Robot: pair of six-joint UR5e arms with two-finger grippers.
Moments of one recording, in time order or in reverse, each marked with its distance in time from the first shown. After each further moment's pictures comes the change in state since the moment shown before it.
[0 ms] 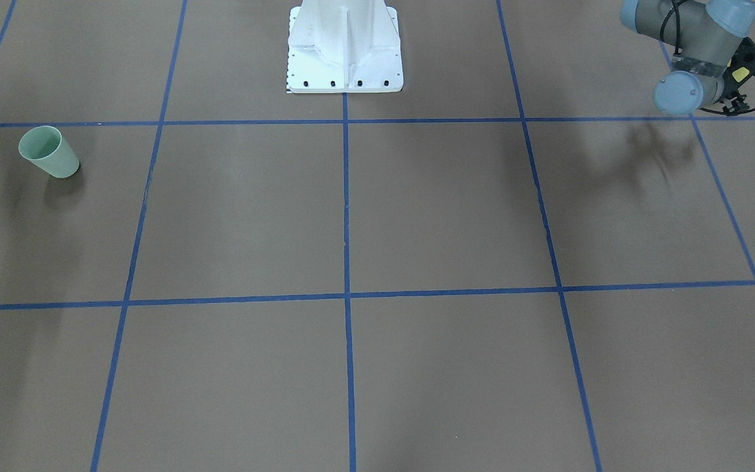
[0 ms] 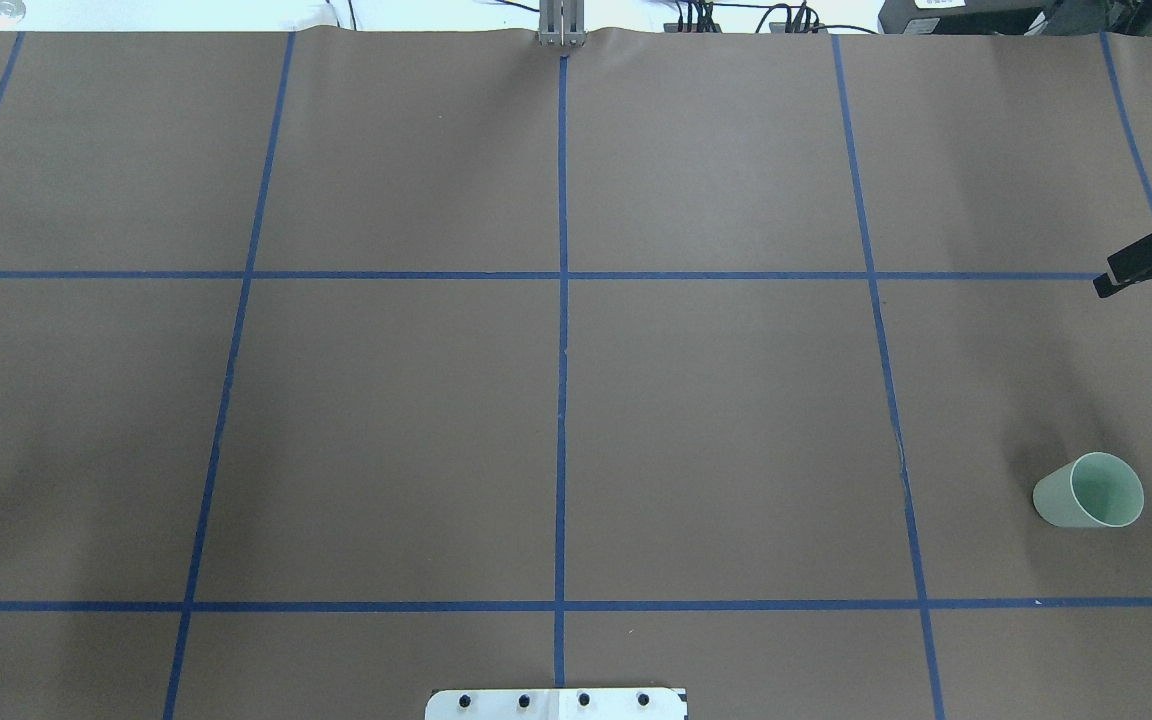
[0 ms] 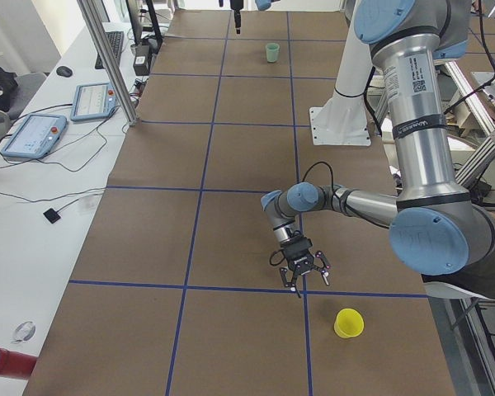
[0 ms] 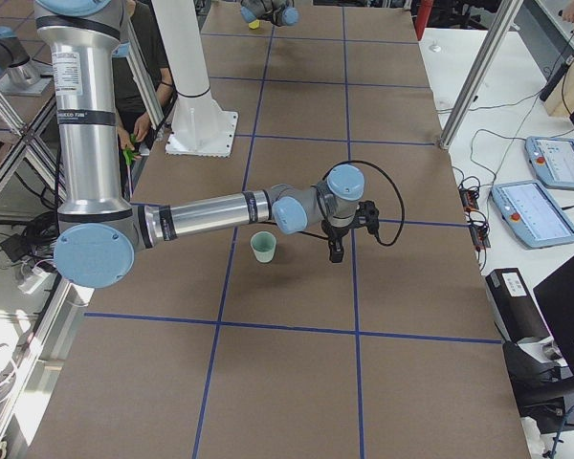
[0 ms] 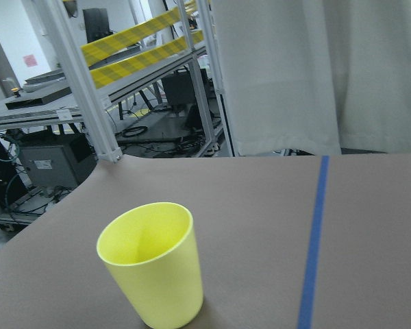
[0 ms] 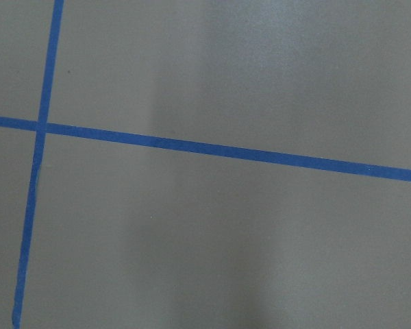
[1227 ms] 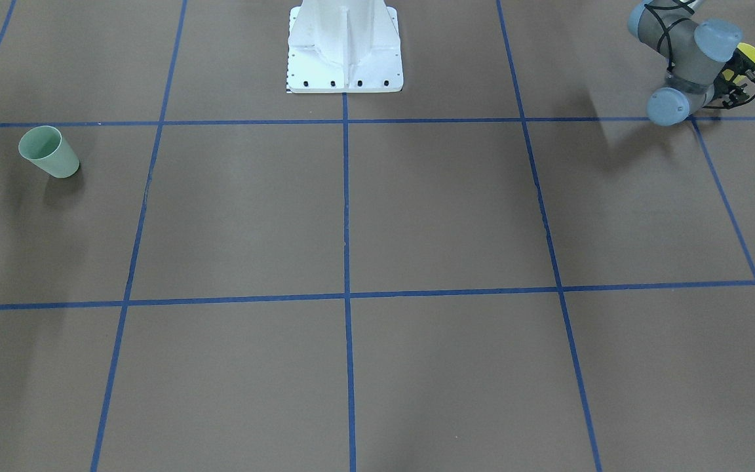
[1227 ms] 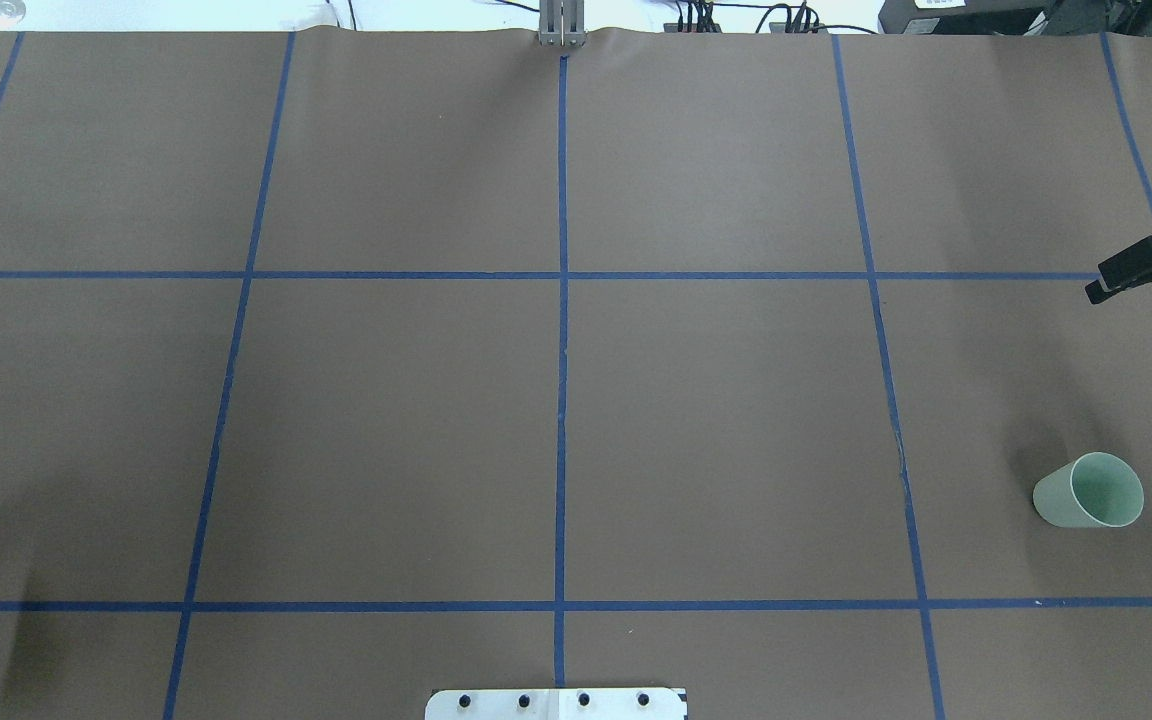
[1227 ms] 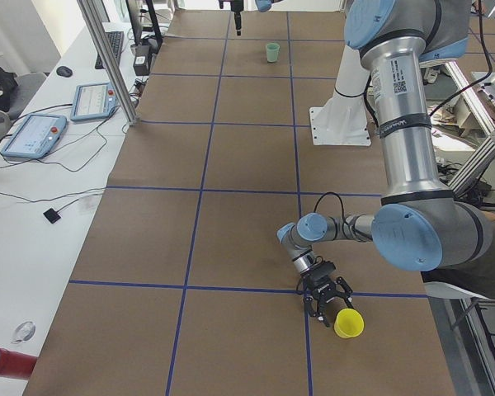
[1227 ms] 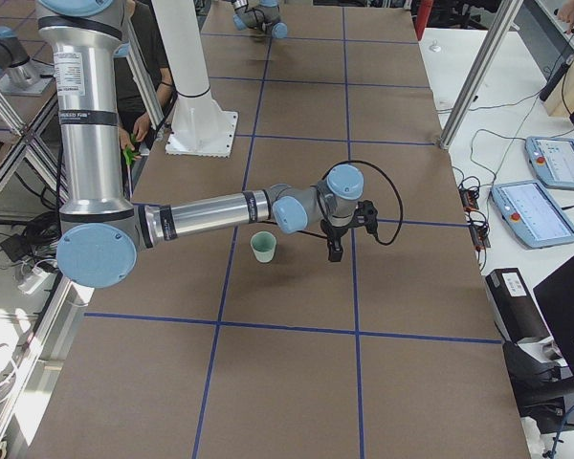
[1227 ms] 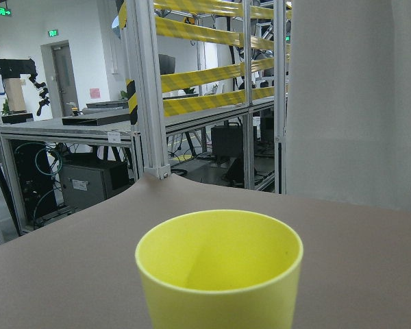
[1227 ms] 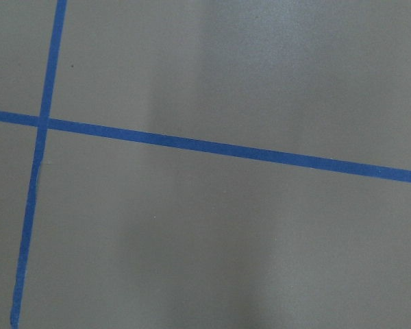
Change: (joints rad) left arm 0.139 0.008 0.216 -0.122 -0.069 -0.190; right arm -0.016 0.000 -0.001 0.000 -0.005 0.003
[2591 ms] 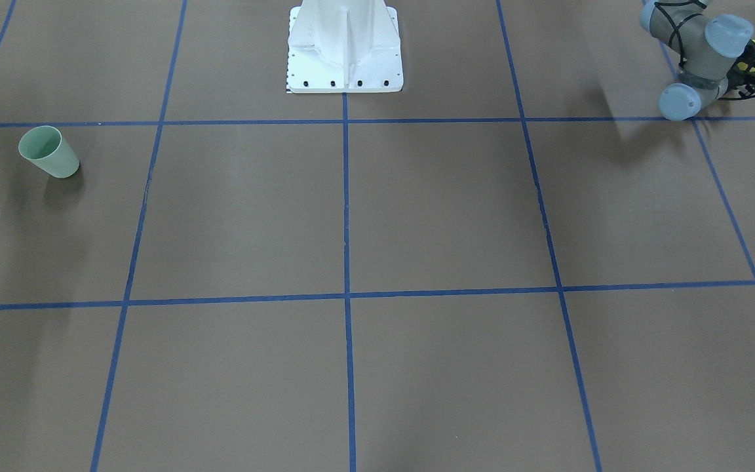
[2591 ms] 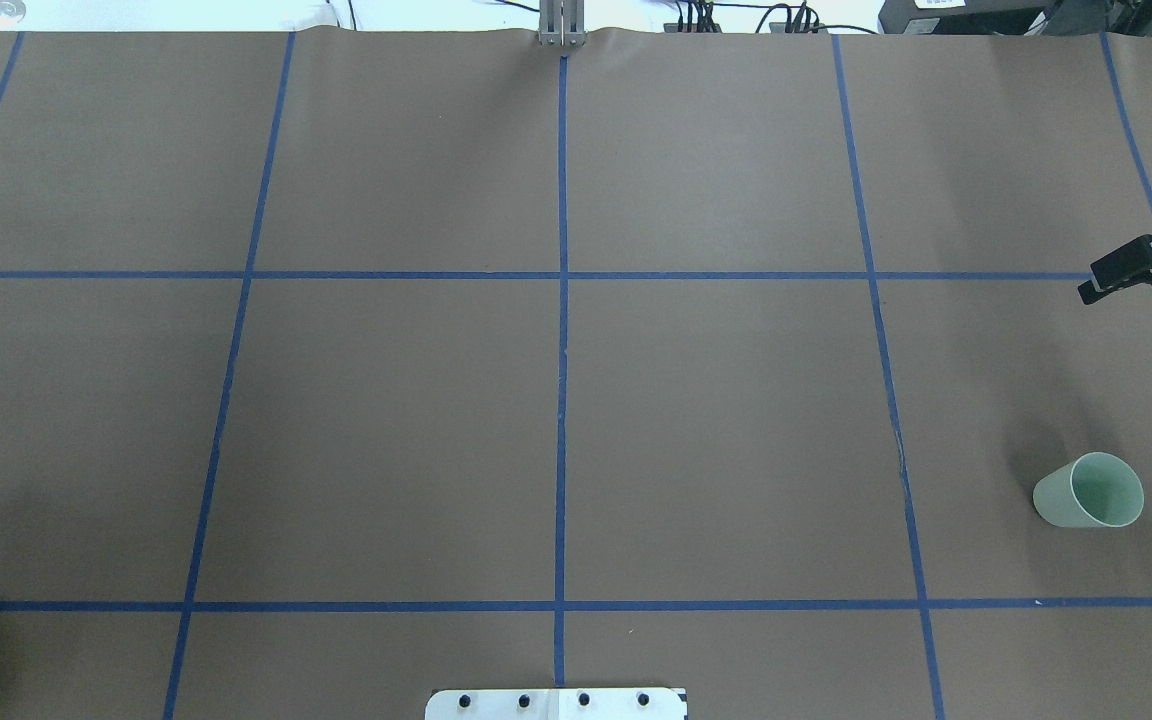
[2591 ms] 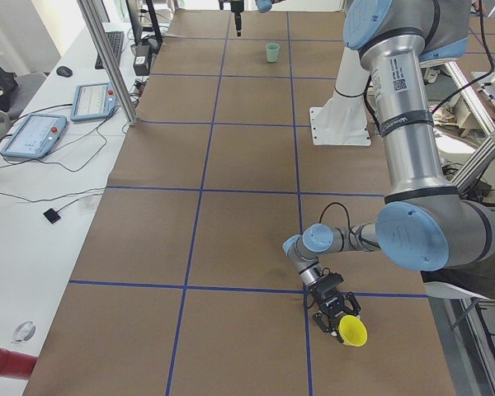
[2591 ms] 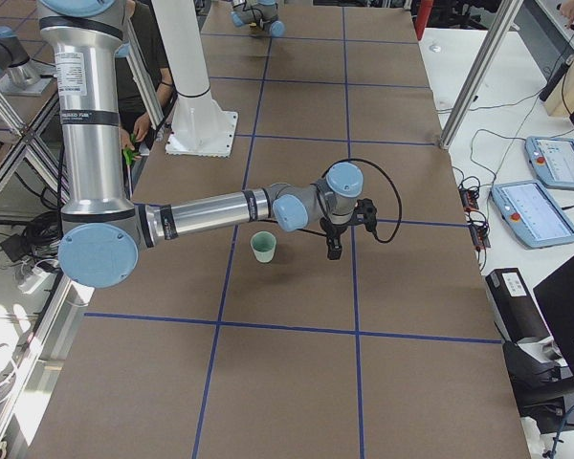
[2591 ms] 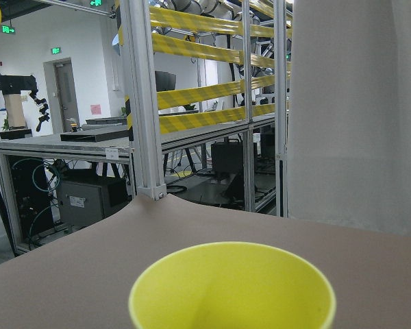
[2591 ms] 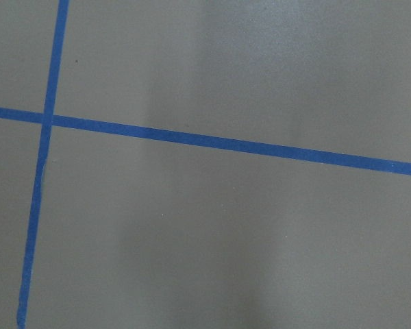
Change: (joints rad) left arm 0.024 0.055 0.023 -0.009 0.006 0.011; right arm -0.010 0.004 0.010 0.000 0.002 0.034
